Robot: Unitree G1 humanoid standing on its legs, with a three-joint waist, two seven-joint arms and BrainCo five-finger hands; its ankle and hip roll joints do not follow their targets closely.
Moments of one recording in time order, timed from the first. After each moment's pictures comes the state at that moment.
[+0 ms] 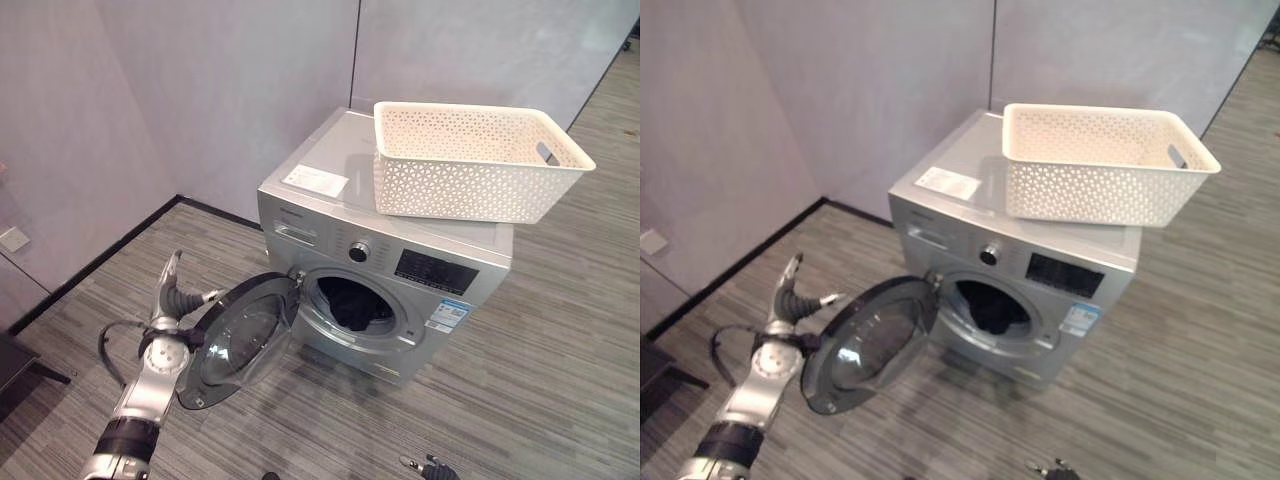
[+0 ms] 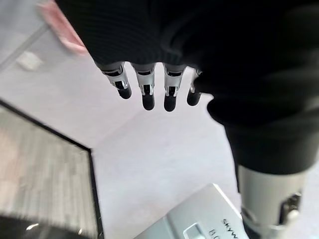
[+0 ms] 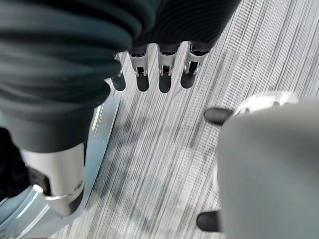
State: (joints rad) left arm -0.35 0.57 -0.12 0.53 0.14 -0.01 0.36; right arm 0.08 -0.18 0.19 1.13 0.26 -0.04 -0.03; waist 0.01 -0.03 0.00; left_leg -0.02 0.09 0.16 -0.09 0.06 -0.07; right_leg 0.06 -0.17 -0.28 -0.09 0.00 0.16
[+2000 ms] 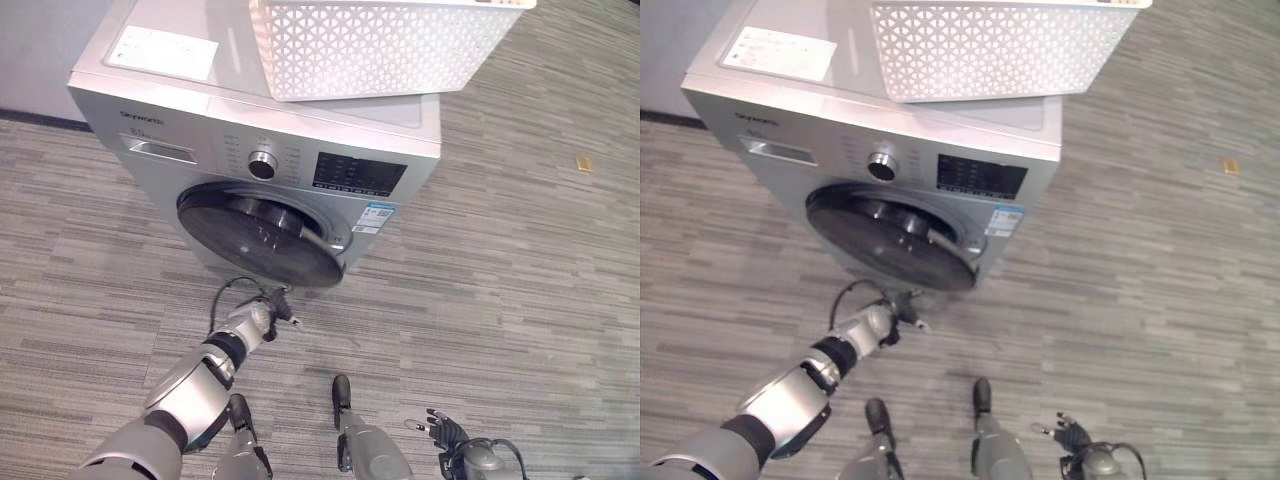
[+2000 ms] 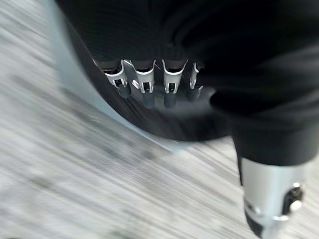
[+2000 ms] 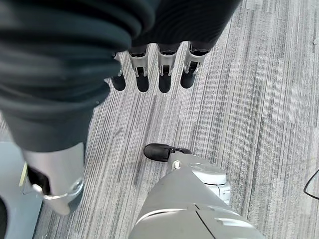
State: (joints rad) left arm -0.81 0.17 -0.71 1.10 0.17 0.09 -0.01; right arm -0.02 -0.31 0.27 1.04 0.30 -0.02 0.04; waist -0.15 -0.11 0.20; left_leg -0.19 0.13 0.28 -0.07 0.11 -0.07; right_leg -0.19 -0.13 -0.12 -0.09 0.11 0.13
